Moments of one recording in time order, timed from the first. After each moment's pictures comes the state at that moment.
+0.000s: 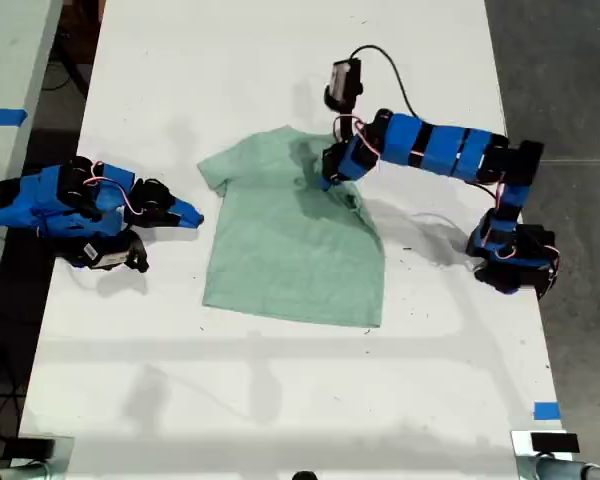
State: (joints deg) arm 0 -10.6 206.5 184.3 60.1 -11.3; arm 1 24.1 78.8 68.6 72.9 -37.5
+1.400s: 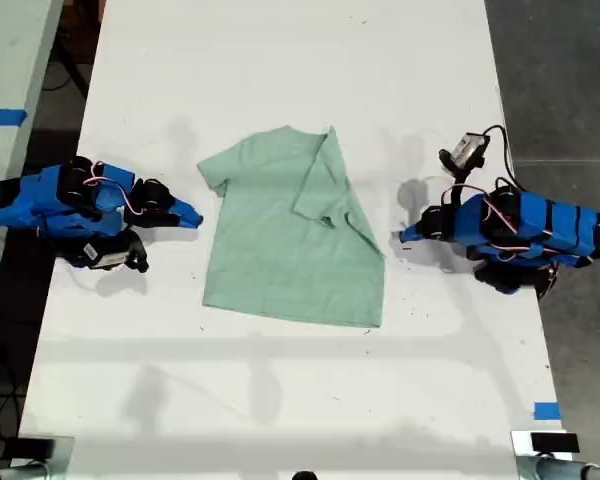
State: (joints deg) arm 0 -10.6 206.5 184.3 60.1 -11.3; arm 1 14.6 200.2 174.2 74.8 -14.4
